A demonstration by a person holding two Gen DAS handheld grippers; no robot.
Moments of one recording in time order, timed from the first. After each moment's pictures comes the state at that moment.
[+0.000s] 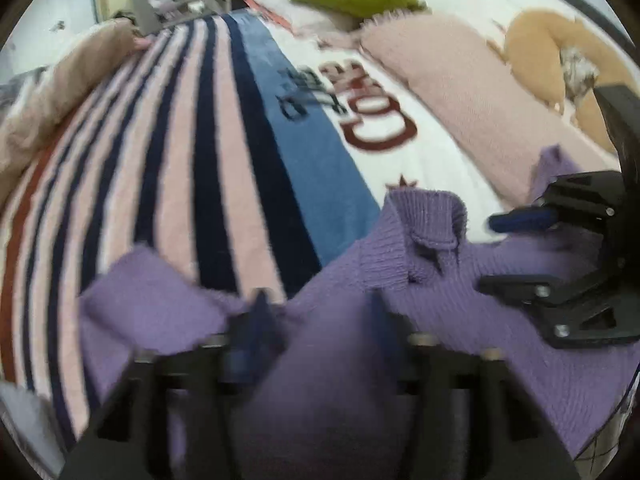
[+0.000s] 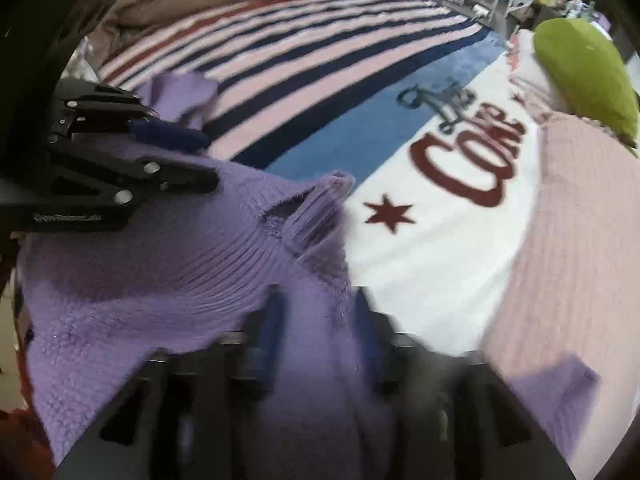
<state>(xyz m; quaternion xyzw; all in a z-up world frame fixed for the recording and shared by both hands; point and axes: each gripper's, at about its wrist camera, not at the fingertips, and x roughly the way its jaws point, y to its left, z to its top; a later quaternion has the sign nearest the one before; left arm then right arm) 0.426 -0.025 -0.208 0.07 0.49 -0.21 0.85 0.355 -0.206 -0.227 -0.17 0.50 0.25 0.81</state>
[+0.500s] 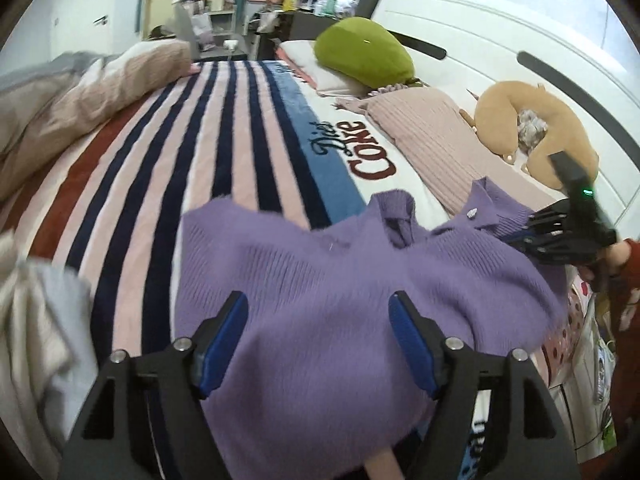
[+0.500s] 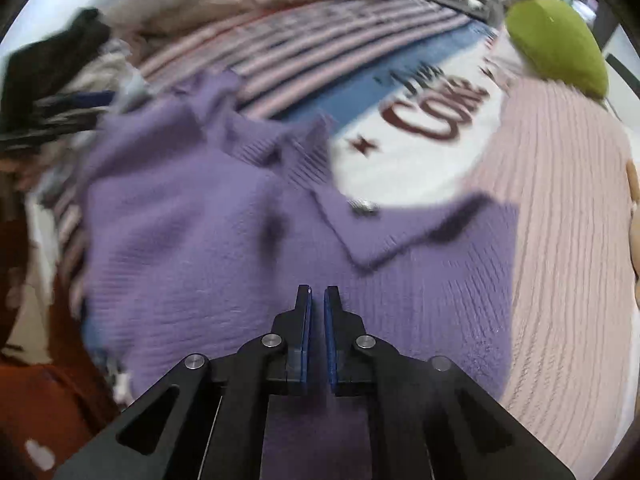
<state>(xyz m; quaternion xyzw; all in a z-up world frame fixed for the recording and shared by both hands) 0.304 0.077 -0.161 -0.03 0.42 -0.20 0.88 0.293 -0.282 -0.208 -0.14 0.52 0.26 0.80</state>
